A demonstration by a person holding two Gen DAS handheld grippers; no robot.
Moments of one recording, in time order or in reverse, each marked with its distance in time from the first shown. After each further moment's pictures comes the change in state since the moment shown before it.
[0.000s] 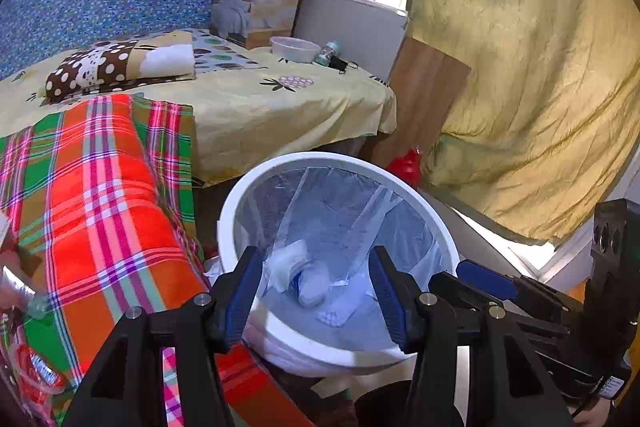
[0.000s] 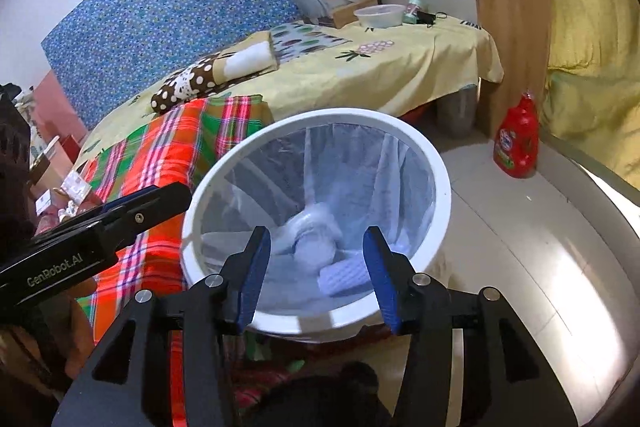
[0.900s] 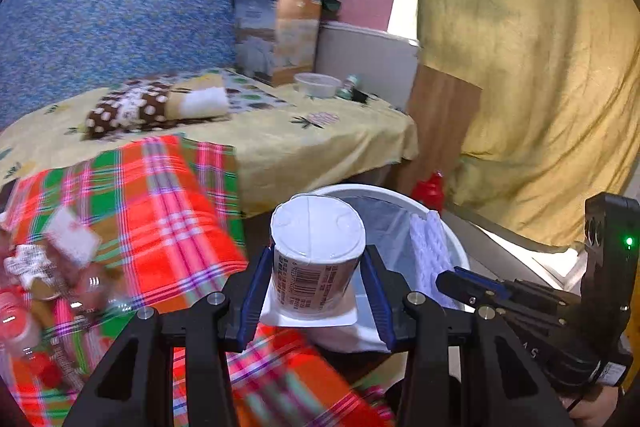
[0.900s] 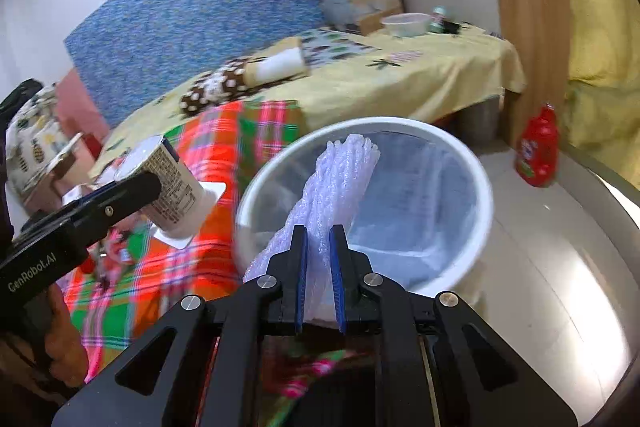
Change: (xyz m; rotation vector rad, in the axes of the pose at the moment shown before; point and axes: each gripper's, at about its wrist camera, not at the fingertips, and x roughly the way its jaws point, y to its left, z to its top) left arm -0.059 -0.002 0.002 0.056 -0.106 0.101; right arm -0.001 0.033 -0.001 -0.024 -0.013 0.044
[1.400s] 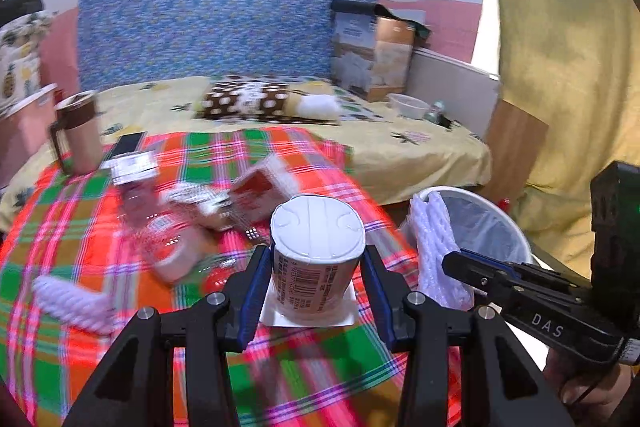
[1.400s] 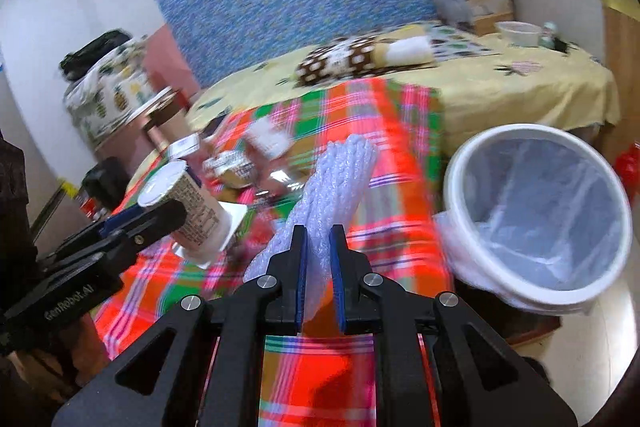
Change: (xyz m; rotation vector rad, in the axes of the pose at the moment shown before) left arm -0.119 0.098 -0.054 -0.146 -0.067 0.249; right arm -0.006 0.107 -0.016 -0.164 0.043 0.279
